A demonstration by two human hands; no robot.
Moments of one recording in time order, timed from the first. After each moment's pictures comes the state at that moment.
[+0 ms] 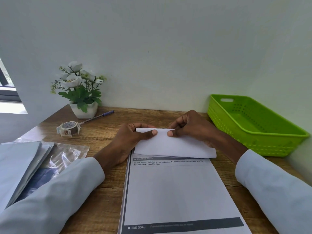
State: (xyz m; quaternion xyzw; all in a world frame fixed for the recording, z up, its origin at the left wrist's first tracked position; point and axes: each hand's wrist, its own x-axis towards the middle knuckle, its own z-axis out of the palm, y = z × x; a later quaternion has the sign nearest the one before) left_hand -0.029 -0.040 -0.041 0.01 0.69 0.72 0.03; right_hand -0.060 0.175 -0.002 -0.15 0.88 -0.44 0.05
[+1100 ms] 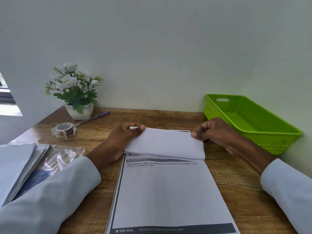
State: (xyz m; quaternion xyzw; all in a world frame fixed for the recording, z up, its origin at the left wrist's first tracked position) left_hand -0.039 -0.048 -0.045 -0.02 0.69 0.73 0.03; right_hand -0.044 0.237 -0.014 -0.03 0.86 -0.51 0.03
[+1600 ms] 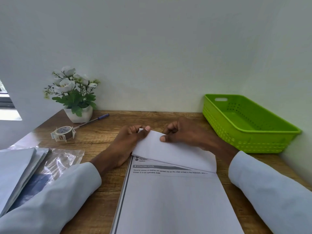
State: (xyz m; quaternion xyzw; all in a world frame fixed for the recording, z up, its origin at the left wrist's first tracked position) left_hand -0.033 -0.035 -0.047 0.08 0.68 0.73 0.06; right_hand -0.047 0.172 -0.005 -0.18 0.90 -0.39 0.06
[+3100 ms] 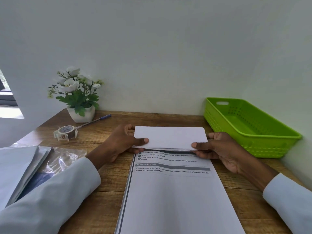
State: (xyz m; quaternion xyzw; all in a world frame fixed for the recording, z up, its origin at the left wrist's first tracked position) left_hand -0.043 -0.057 -0.039 -0.01 0.74 0.66 0.09; right_hand -0.013 0.228 -0.024 0.08 0.71 -0.69 0.07
